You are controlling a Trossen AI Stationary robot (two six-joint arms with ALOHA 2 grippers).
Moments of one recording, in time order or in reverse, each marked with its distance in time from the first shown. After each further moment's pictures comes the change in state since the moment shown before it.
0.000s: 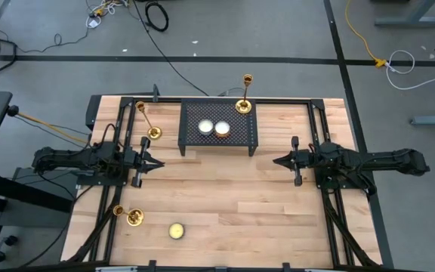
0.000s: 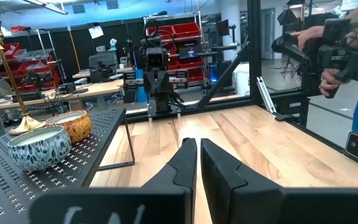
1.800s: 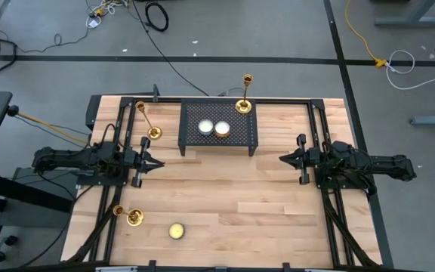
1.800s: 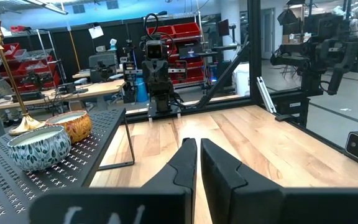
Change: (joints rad) left arm 0.000 0.000 0.000 0.000 0.000 0.000; right arm 0.002 -0.264 0.000 -0.113 0.000 0.005
